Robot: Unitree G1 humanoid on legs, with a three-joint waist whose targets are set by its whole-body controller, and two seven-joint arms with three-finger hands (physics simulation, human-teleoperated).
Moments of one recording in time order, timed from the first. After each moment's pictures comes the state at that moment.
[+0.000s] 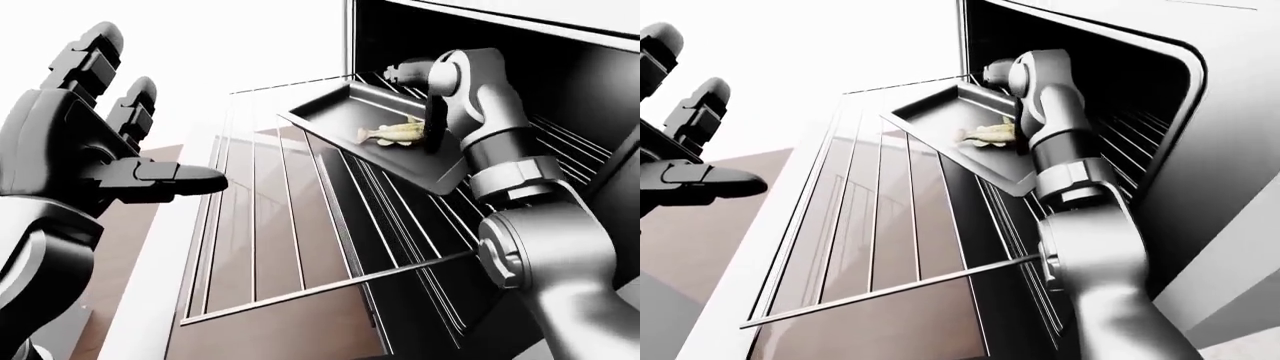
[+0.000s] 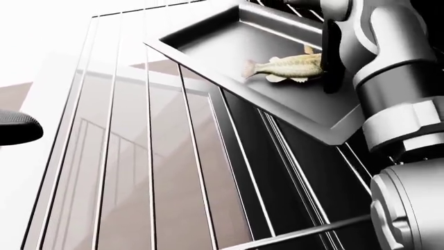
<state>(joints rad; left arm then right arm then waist) -0.50 0.71 0.47 -0.78 -1.19 1.06 0.58 -1.38 -0.33 0.03 0.96 -1.30 0.03 0.76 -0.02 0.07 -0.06</state>
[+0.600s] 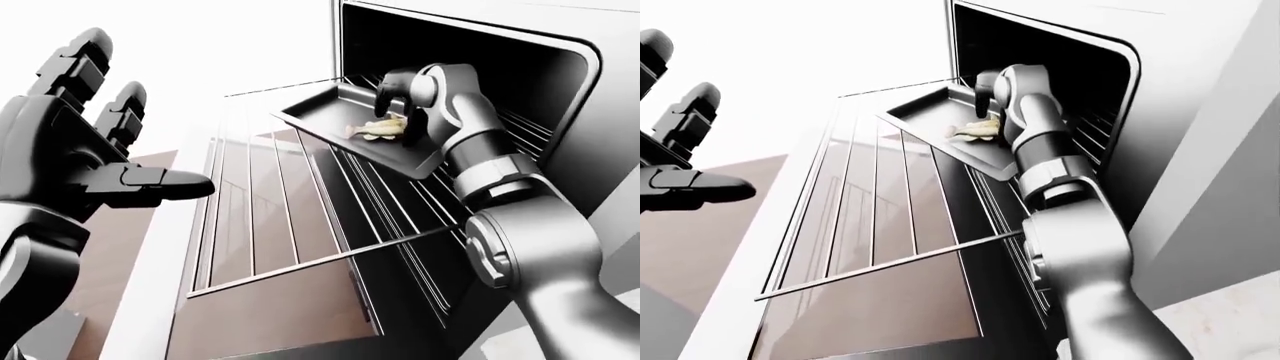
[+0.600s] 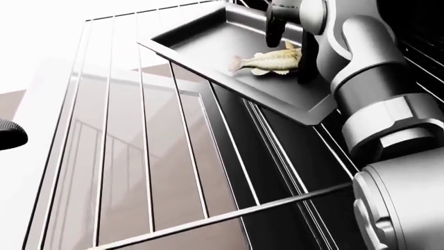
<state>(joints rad) -0.45 0.71 0.52 -0.77 -1.14 1.07 0.49 -1.42 -0.27 0.05 1.12 -1.28 0.07 0.63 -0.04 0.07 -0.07</state>
